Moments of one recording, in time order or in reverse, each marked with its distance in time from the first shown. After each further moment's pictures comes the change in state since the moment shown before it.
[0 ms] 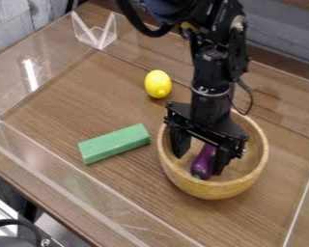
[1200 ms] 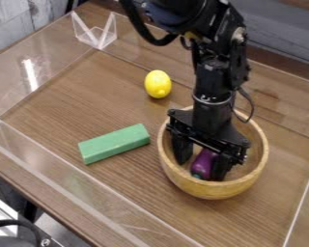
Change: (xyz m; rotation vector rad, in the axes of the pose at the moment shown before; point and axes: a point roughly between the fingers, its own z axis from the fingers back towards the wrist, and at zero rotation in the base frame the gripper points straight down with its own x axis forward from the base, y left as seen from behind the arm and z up) arm 0.003 -0.003 -0.009 -0.013 0.001 0.005
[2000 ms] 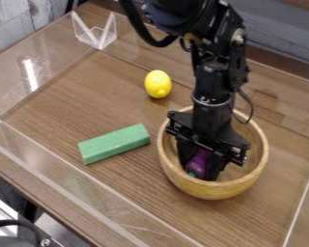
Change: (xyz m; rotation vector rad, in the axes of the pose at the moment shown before) arm -0.002 0.001 -0.001 -0.004 0.015 0.010
